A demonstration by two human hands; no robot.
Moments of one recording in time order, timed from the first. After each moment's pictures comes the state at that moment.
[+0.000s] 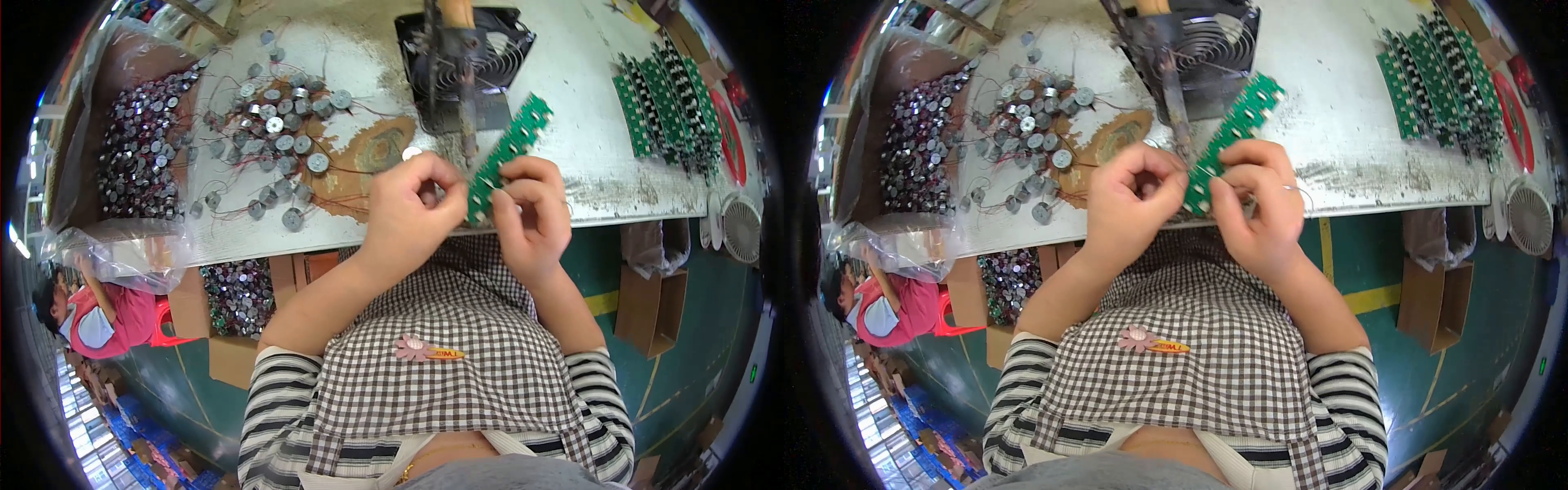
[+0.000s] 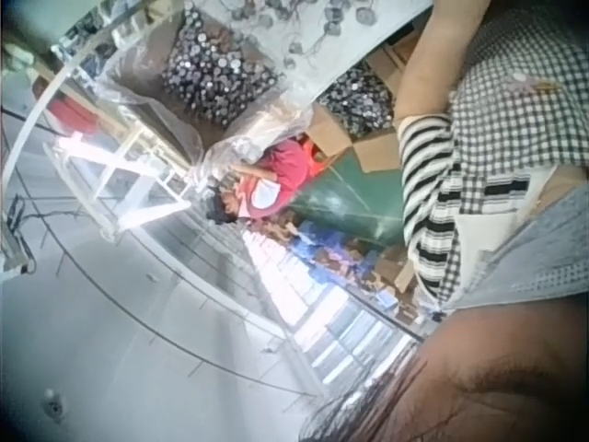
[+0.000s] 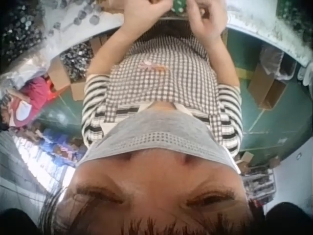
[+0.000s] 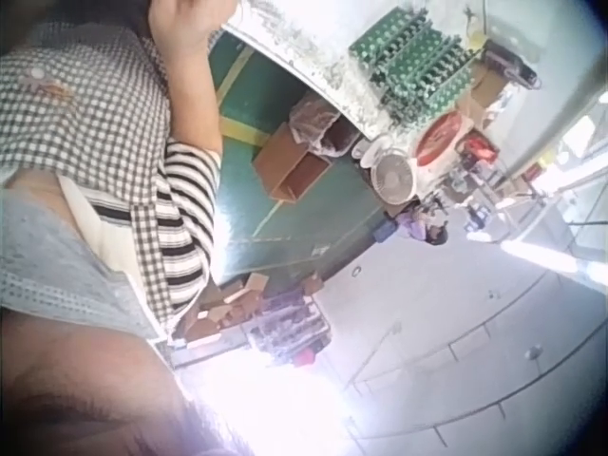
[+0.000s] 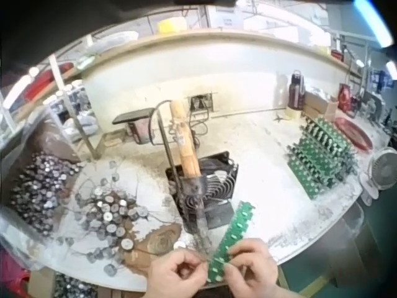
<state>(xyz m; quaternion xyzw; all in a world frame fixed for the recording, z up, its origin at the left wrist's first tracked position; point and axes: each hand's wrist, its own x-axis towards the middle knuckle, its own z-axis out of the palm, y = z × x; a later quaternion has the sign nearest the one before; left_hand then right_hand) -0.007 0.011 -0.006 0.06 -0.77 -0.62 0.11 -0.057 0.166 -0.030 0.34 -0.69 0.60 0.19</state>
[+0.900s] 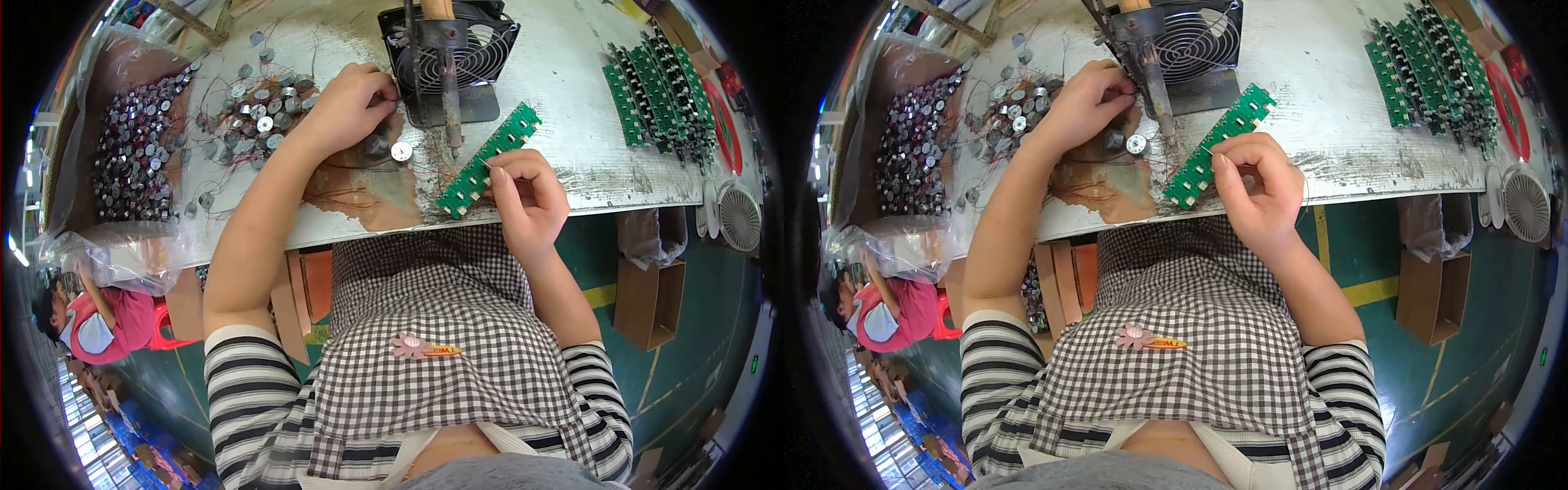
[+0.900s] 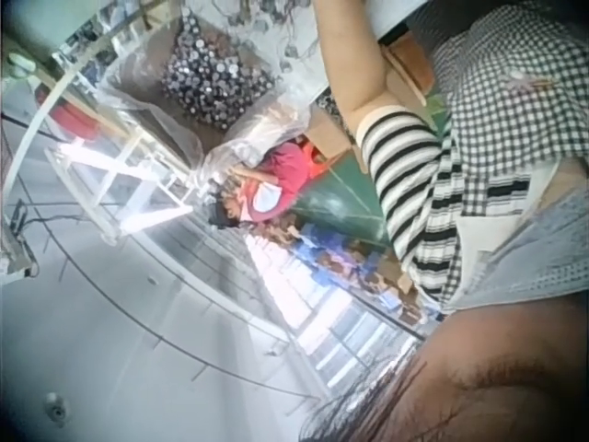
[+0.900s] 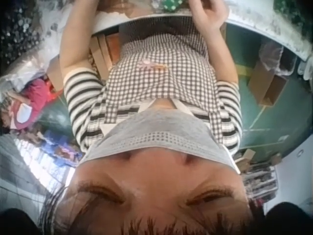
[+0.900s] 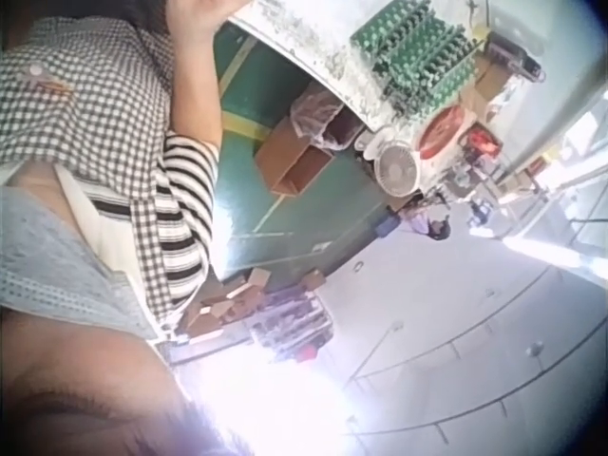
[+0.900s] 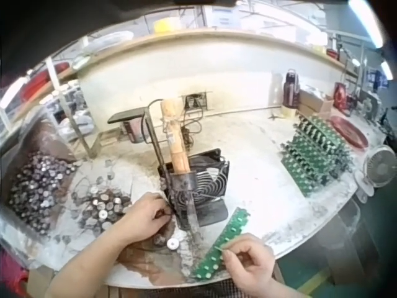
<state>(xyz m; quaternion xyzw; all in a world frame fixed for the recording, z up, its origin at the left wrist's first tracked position) -0.105 -0.092 -0.013 -0.17 -0.96 -0.22 0.08 -0.064 0.172 -0.048 0.27 -0.65 0.70 0.11</state>
